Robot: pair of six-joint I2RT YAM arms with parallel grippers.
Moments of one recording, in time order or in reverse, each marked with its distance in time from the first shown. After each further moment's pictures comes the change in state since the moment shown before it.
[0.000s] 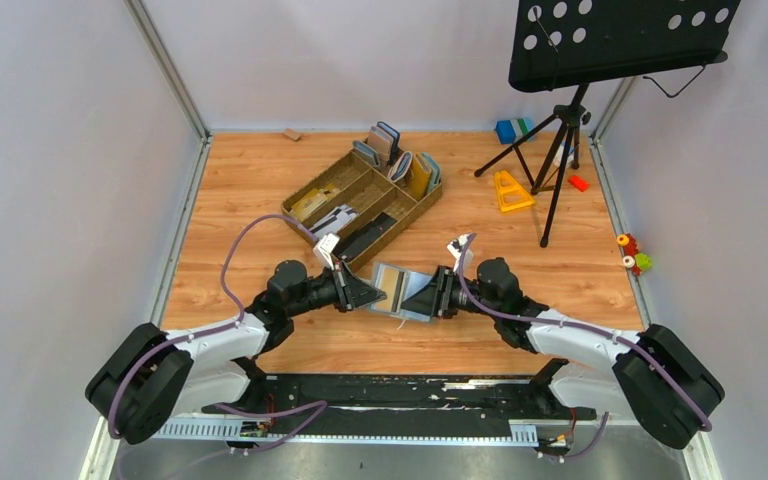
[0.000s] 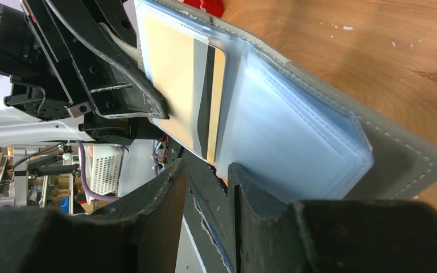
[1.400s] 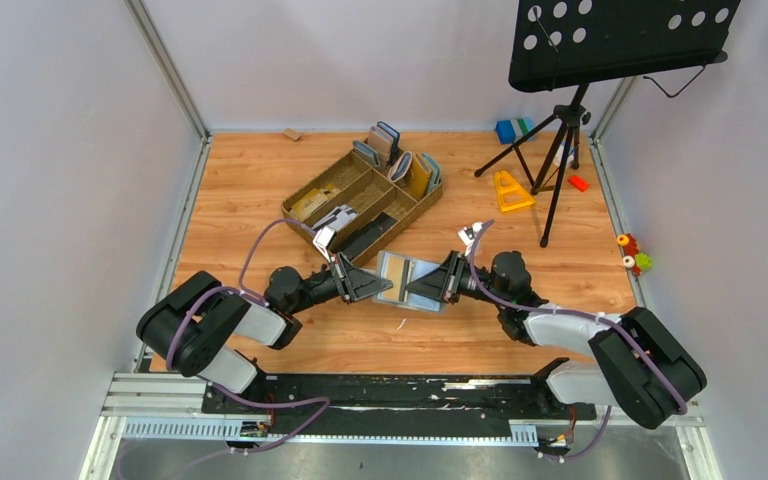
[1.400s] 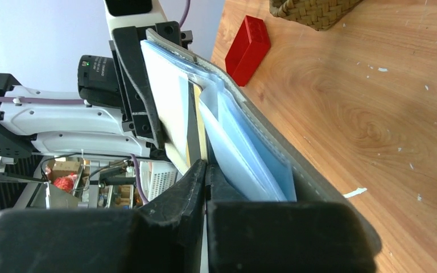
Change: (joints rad) left arm 0.027 0.385 -0.050 0.767 0.103 -0.346; right arm -0.129 0.121 -0.031 0.360 -0.145 0.236
